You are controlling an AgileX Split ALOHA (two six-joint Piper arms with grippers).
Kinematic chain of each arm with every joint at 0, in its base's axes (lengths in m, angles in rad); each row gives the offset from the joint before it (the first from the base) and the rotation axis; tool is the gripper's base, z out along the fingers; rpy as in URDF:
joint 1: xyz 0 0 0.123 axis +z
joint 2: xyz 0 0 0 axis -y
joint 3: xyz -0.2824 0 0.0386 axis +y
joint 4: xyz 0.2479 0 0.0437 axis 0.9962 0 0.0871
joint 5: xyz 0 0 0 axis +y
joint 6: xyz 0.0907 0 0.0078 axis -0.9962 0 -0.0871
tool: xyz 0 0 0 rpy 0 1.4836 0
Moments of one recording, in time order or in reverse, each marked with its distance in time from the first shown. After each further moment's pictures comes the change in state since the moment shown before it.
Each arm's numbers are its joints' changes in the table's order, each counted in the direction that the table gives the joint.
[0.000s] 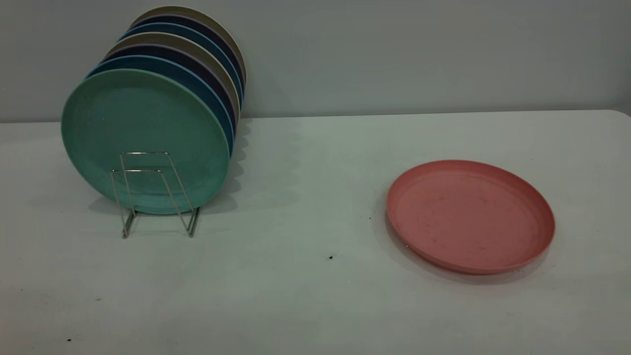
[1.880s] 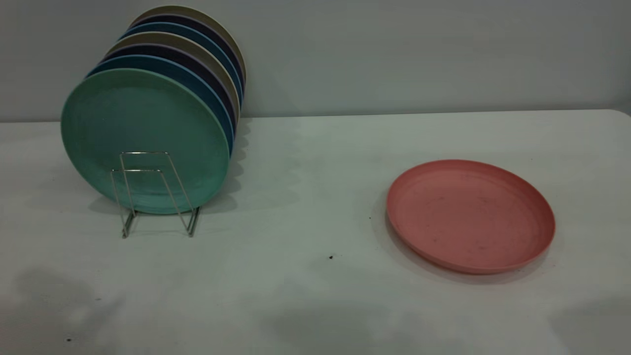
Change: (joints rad) left arm 0.000 -1.261 -0.471 -0.592 -0.399 -0.595; right arm 0.000 -1.182 -0.203 0.504 -0.588 0.447
